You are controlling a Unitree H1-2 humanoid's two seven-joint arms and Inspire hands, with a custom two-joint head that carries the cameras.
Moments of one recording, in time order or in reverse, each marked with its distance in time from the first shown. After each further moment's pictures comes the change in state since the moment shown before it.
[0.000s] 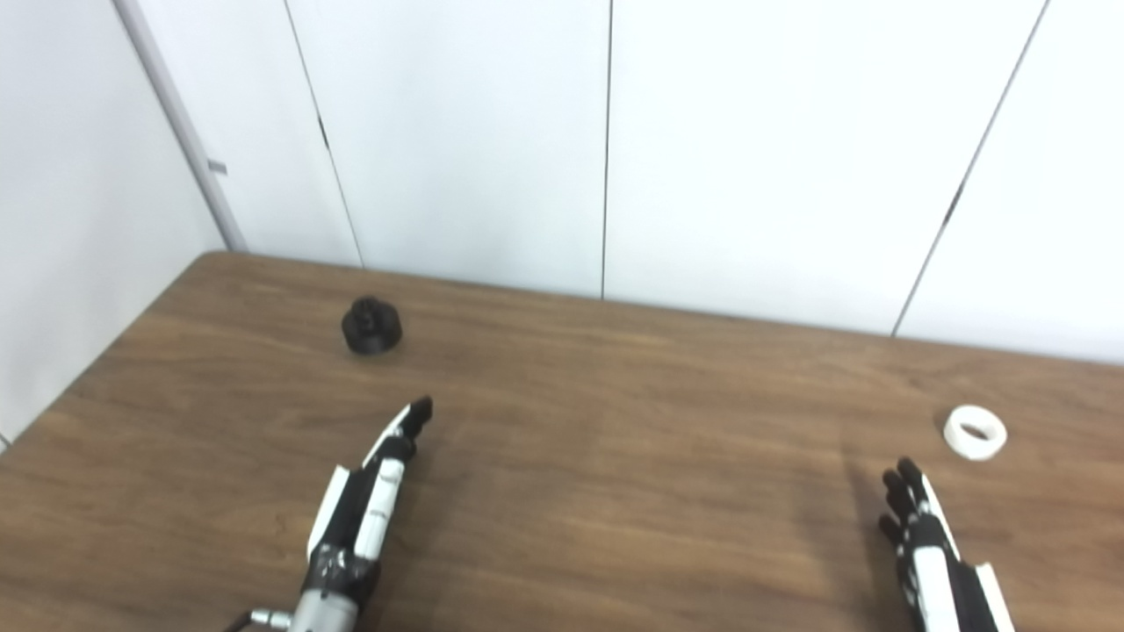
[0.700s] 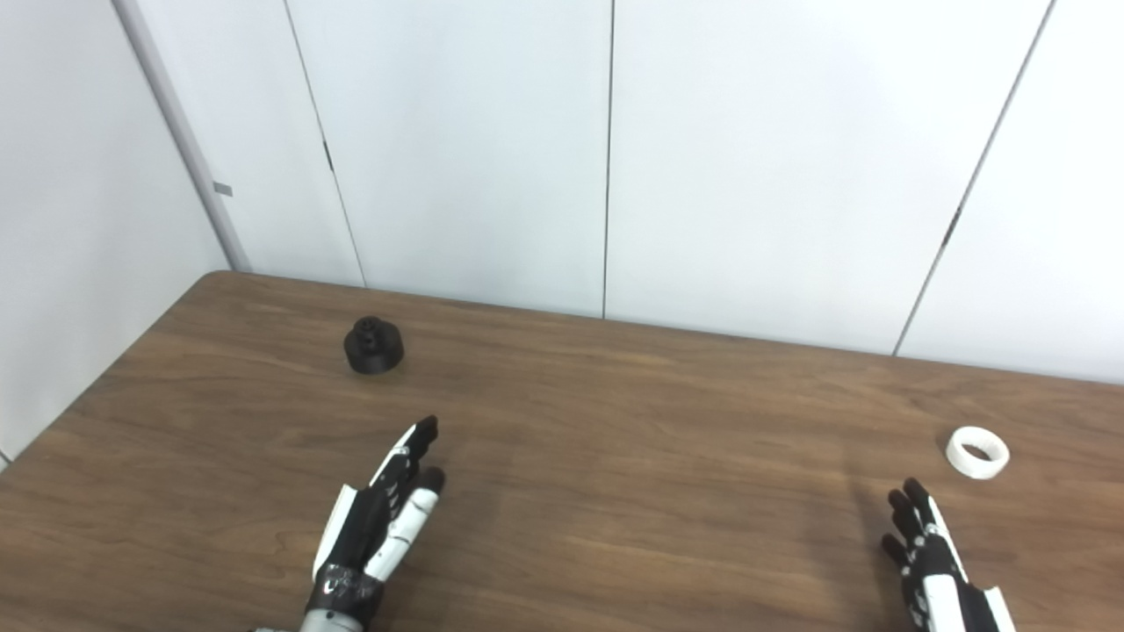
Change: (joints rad) left arm 0.005 -0.004 -0.016 -0.023 0.057 0.029 0.017; right arm -0.002 -0.023 0.001 0.022 0.024 -0.023 0.015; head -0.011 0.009
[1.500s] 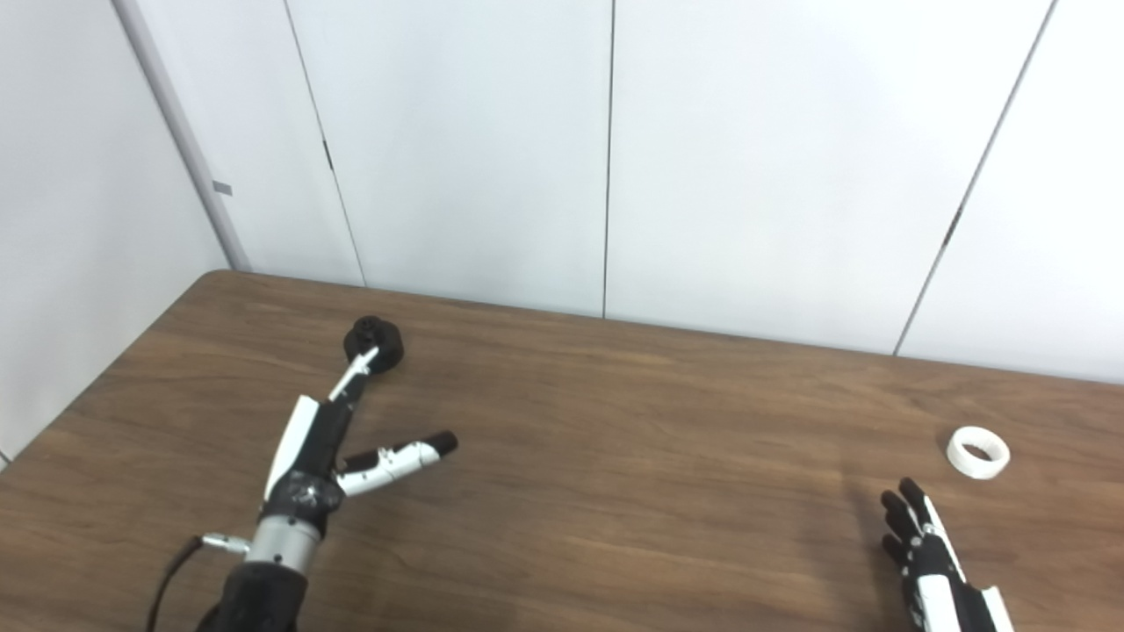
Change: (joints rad) left arm -0.163 0.138 0.062 -0.193 0.204 0.354 -0.013; right arm 0.002 0.006 0.003 -0.011 -0.032 0.011 -0.004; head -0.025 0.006
